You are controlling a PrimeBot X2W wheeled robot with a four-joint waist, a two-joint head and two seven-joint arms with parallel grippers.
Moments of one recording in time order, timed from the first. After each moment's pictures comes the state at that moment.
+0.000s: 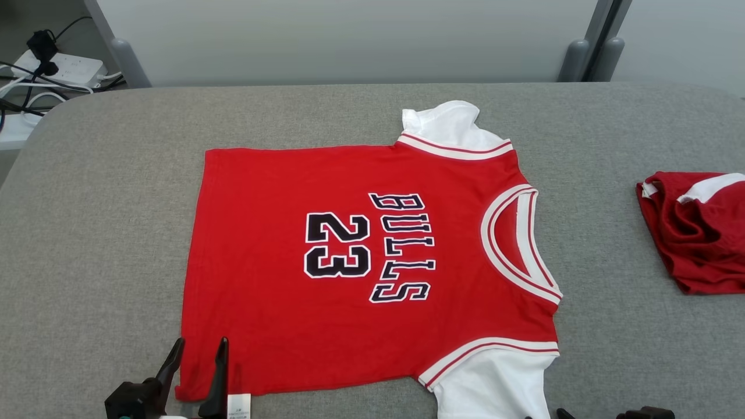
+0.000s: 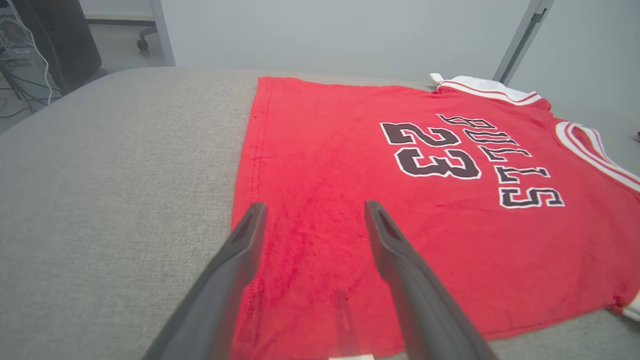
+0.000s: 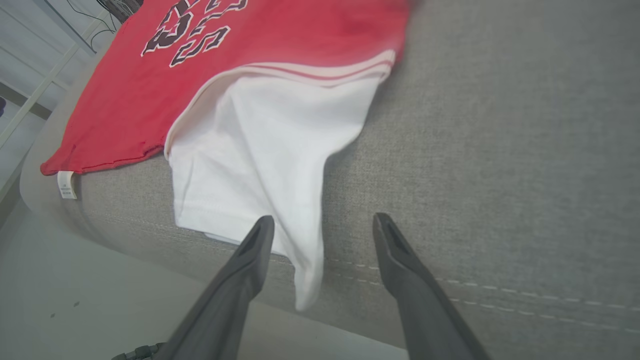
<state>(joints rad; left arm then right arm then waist) 0.05 0.05 0.04 0.34 -0.17 -0.12 -0.25 0.01 -0.41 0.67 0.37 0.84 0.13 -0.21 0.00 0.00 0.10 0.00</state>
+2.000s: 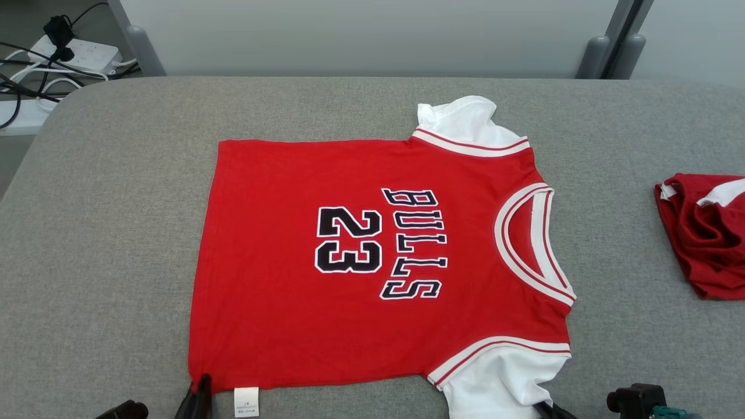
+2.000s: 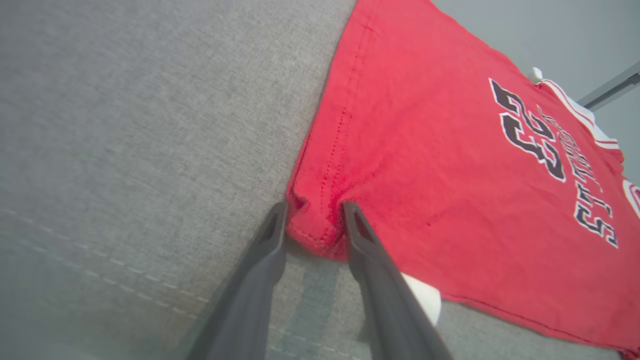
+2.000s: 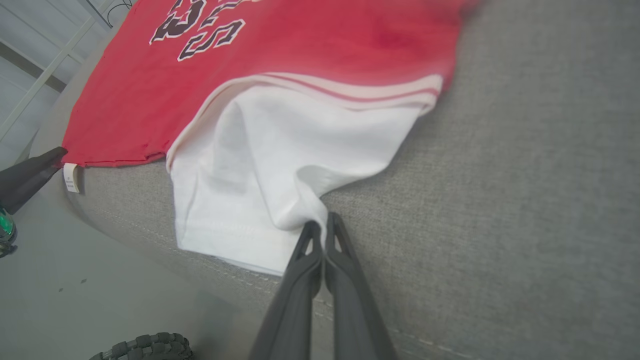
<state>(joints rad) -0.07 0.08 -0.08 0.72 -0.66 -0.12 -0.25 -0.14 -0.45 0.84 0.43 0.95 0.13 -0.24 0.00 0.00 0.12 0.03</state>
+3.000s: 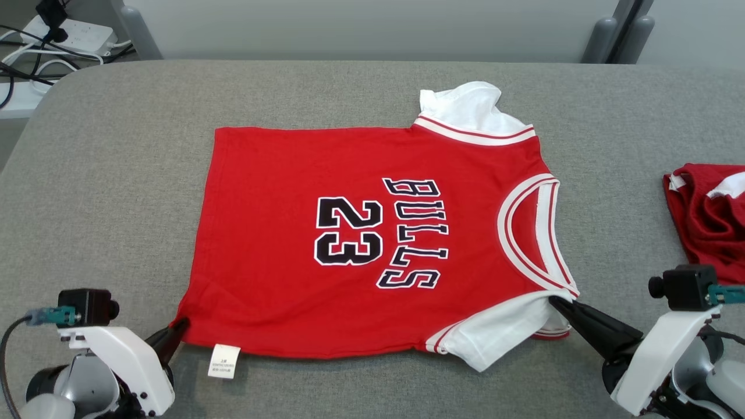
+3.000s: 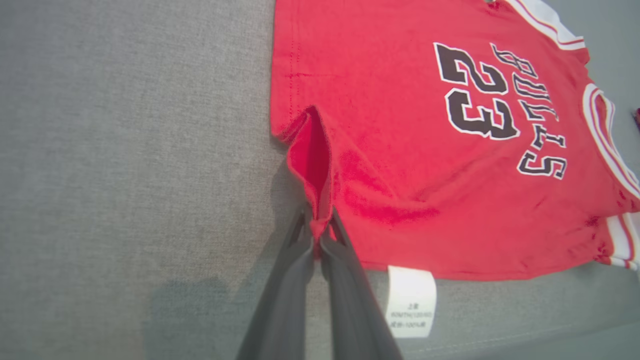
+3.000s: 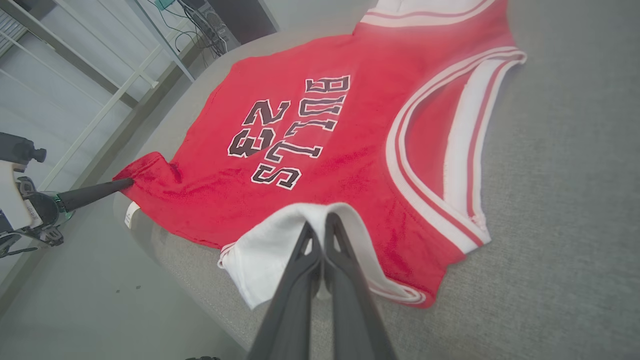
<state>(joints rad) -0.10 0.39 -0.17 0.25 -0.80 -0.08 0.38 -0.33 -0.70 0.82 0.09 1.19 0.13 -0.02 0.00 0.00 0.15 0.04</state>
